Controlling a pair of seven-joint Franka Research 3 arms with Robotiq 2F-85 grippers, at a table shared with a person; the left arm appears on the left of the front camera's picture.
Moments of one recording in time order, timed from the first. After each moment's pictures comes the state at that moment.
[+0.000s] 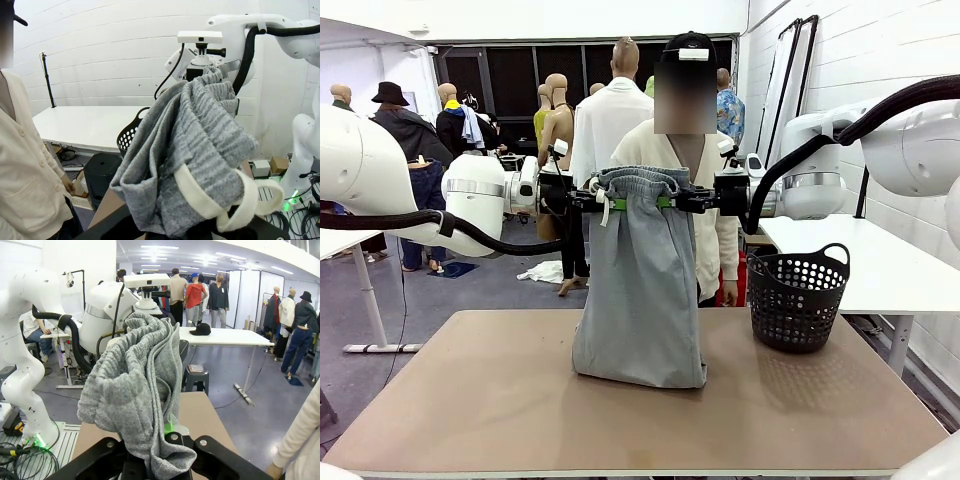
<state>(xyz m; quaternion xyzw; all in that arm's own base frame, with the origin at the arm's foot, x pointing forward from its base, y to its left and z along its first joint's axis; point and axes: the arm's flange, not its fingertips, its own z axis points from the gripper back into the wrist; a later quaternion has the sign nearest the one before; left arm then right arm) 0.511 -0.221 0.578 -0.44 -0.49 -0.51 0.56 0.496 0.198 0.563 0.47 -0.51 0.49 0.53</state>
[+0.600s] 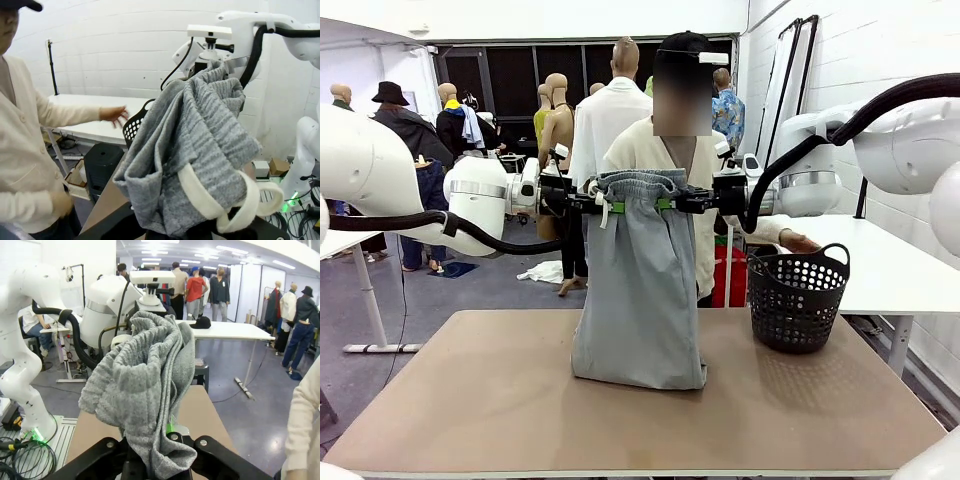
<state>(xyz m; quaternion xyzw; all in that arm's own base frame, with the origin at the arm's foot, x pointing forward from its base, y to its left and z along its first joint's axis) 0.534 -0.214 0.570 -0.44 -0.47 -0.49 0.59 0.520 0.198 0.562 0.46 -0.50 0.50 0.54</state>
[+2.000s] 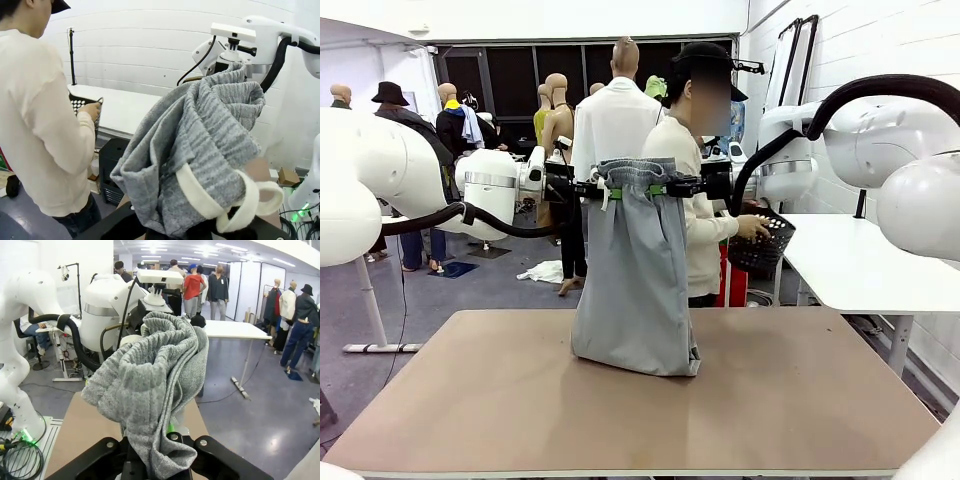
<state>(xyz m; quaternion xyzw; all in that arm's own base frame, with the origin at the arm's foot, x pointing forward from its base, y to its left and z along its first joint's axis) 0.610 -0.207 0.583 -0.43 -0.47 -0.45 0.62 0.594 0.213 0.578 0.46 -0.49 0.50 0.54</state>
